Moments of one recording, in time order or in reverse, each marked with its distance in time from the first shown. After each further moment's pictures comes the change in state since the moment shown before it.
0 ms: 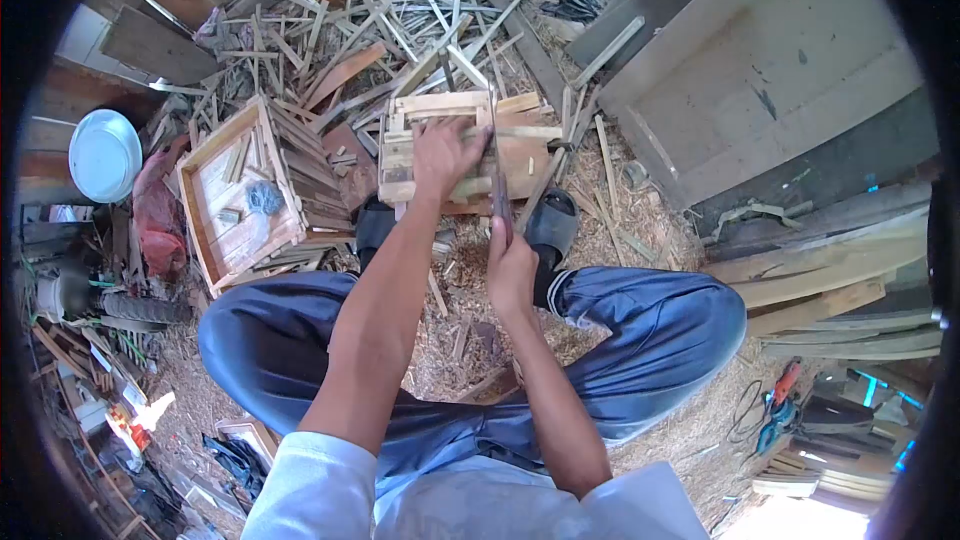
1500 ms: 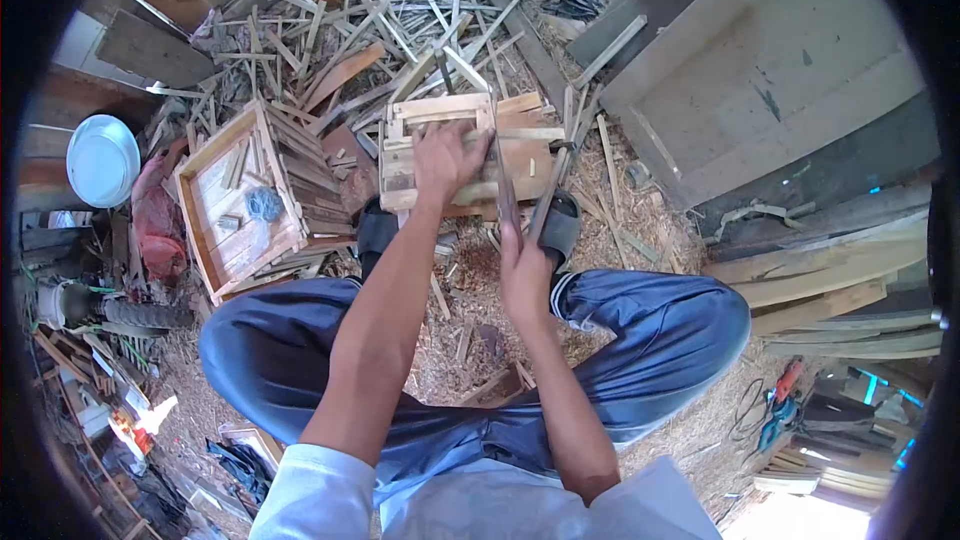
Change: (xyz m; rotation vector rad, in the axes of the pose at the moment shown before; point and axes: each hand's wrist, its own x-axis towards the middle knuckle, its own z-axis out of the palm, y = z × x) left_hand 0.008 -0.002 0.000 0.040 -0.047 -0.058; right_hand 0.001 -0.003 -0.004 0.036 0.118 -0.149
